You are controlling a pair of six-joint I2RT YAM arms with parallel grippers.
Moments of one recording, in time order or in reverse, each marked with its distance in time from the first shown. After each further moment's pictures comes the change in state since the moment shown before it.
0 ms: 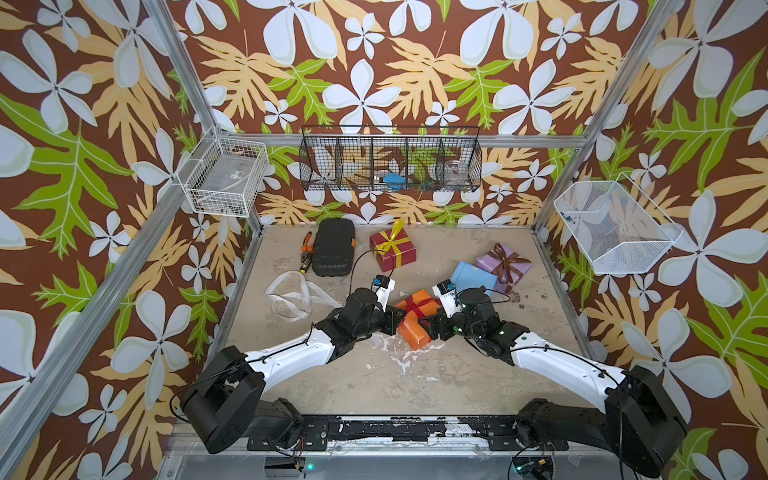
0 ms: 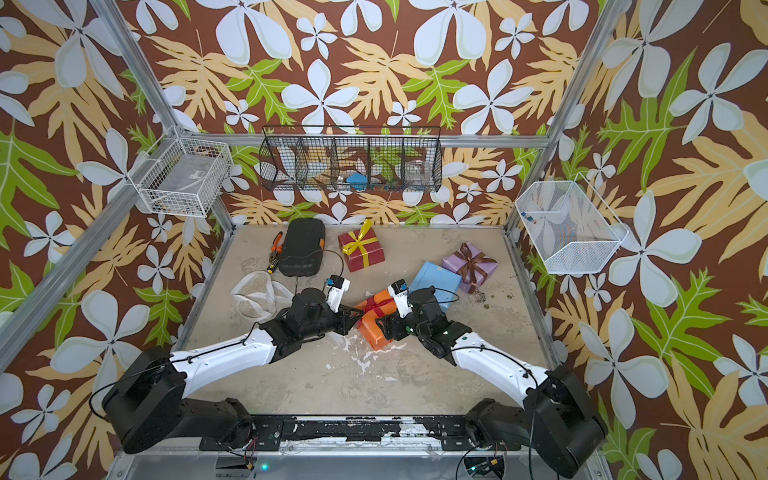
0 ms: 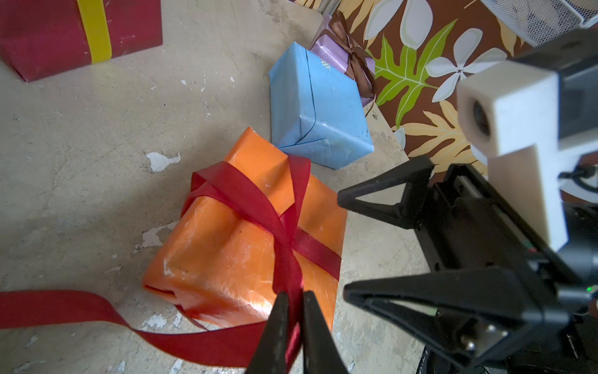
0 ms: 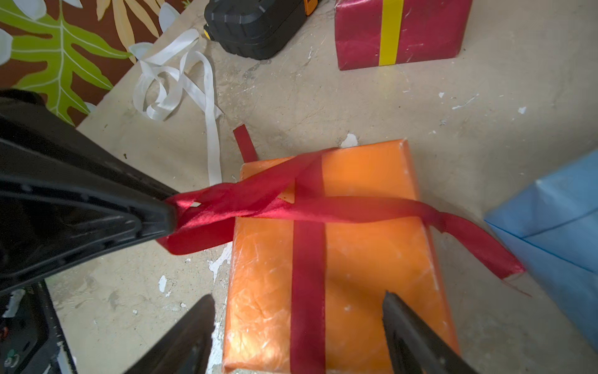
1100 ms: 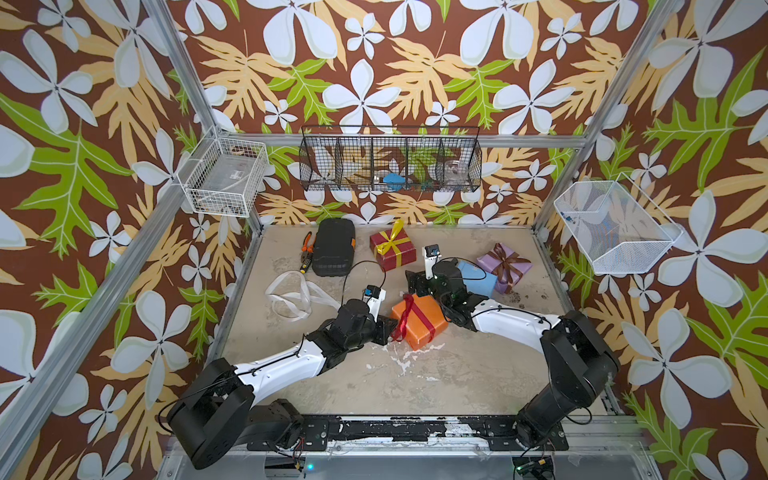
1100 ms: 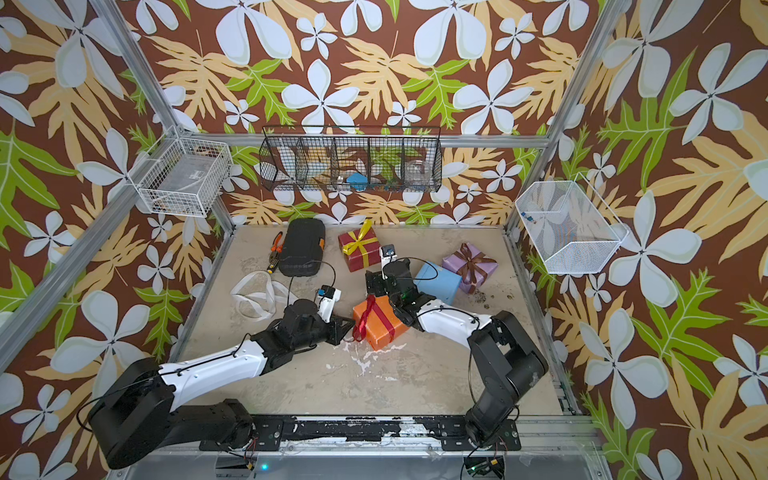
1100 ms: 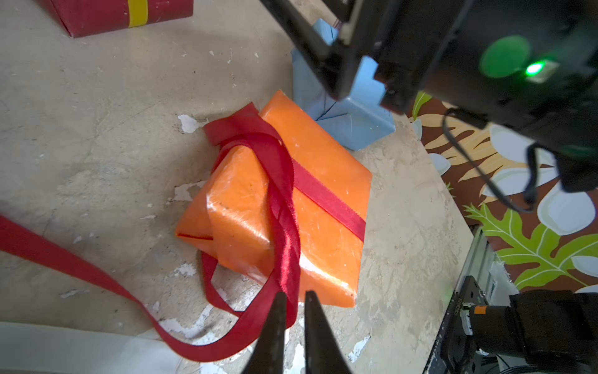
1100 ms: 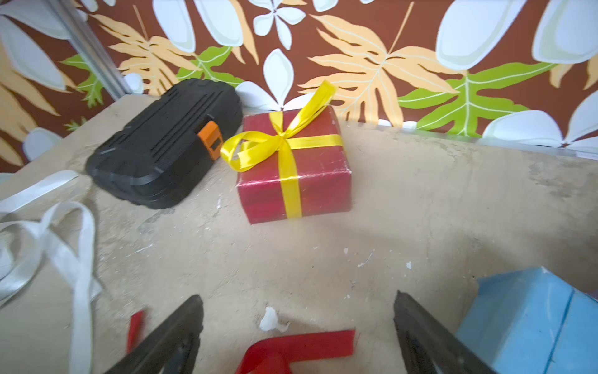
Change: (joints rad) left arm 0.017 -0.093 -0.131 -0.001 -0.049 -0.006; right arm 0.002 0.348 0.306 0.273 0.356 -0.013
